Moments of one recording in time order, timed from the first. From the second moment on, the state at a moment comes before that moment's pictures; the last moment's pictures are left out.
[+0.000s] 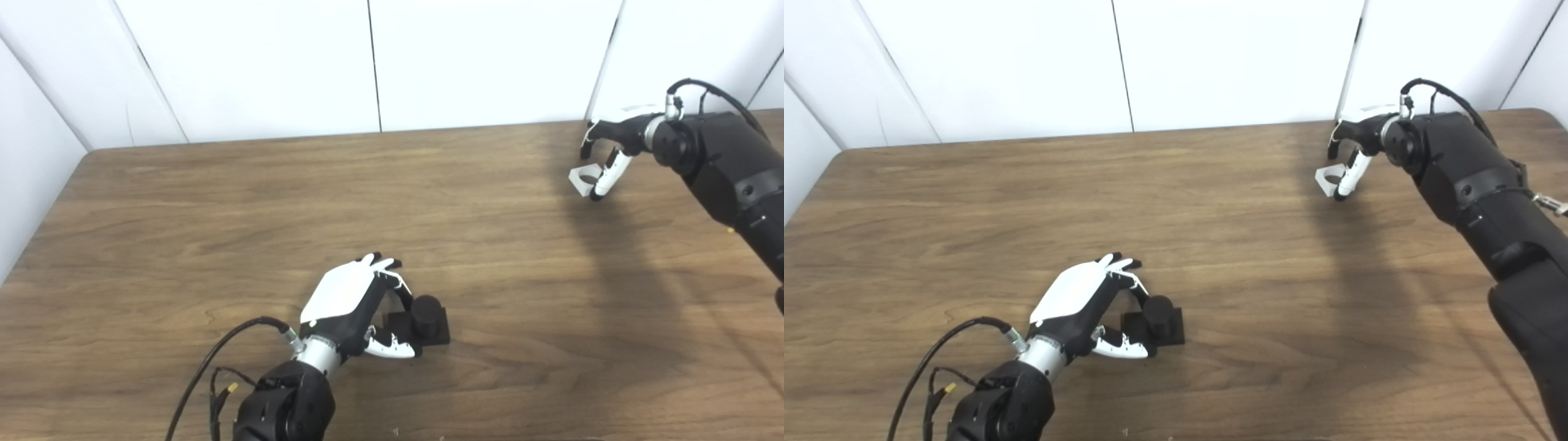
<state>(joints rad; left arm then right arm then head) 0.00 0.06 -0.36 -0.47 1.09 0.40 -0.57 -0.96 -0.58 0.58 0.78 -0.80 0.04 0.47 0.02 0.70</state>
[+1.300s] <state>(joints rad) -0.01 0.06 -0.36 -0.47 1.09 0.41 -0.59 -0.91 -0.58 0.53 0.76 -0.80 0.02 0.35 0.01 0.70</state>
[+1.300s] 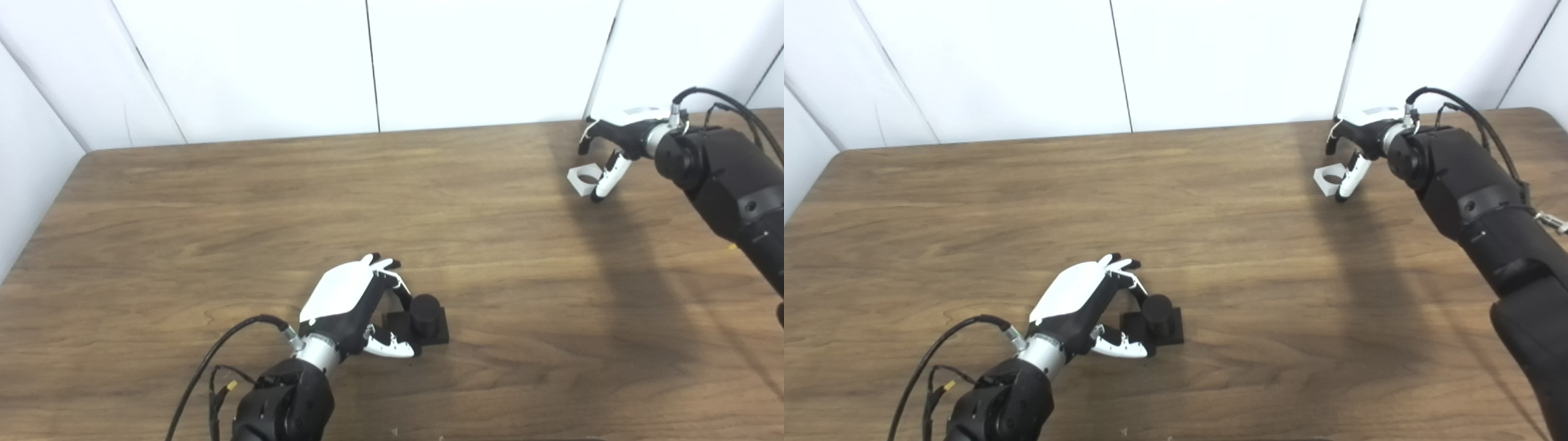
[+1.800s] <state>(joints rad) -0.01 0.06 -0.36 -0.47 1.10 0.41 -0.59 -0.91 -0.58 0.53 0.76 -0.80 0.01 0.35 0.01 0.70</state>
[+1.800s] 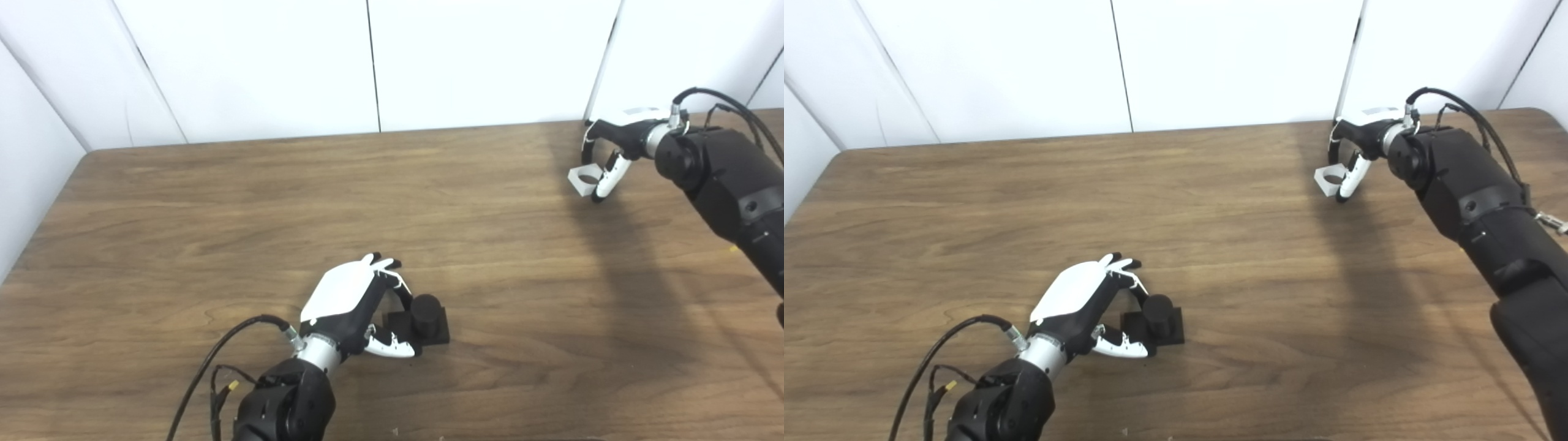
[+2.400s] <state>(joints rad) -0.01 0.06 -0.36 -0.47 1.10 0.41 -0.59 -0.91 -0.58 0.53 0.77 -0.80 -0.06 0.33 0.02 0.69</state>
